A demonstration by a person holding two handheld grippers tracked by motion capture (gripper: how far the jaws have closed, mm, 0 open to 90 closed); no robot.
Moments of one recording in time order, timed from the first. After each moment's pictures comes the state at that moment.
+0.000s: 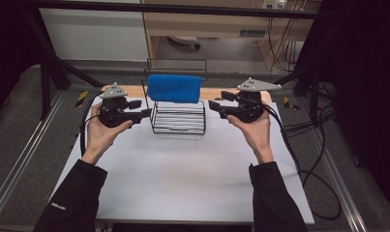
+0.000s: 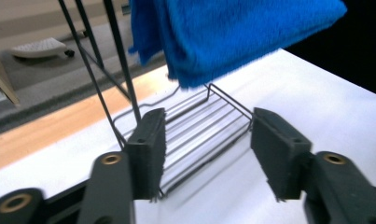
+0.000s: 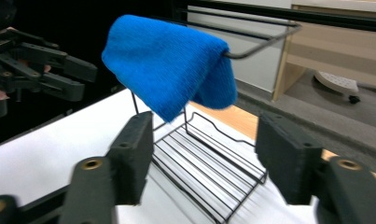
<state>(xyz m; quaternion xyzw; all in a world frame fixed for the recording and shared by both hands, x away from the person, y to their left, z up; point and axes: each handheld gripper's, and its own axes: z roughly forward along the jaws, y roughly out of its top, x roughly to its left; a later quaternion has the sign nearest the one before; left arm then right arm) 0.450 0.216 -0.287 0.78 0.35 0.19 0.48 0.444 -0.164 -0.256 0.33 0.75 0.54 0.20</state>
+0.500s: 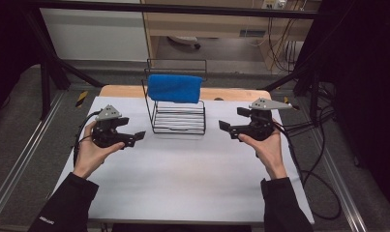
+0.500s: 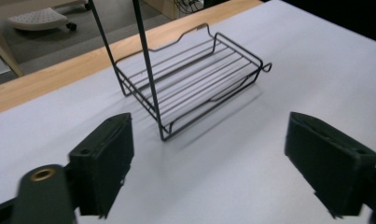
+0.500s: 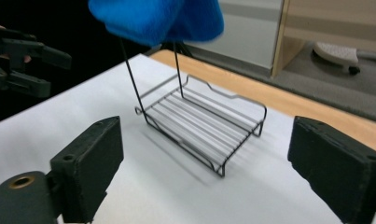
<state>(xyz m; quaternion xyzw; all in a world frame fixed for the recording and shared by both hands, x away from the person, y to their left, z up) 0.421 0.237 -0.334 0.80 0.36 0.19 0.44 0.422 -0.196 -0.296 0.36 0.75 0.53 0.18</state>
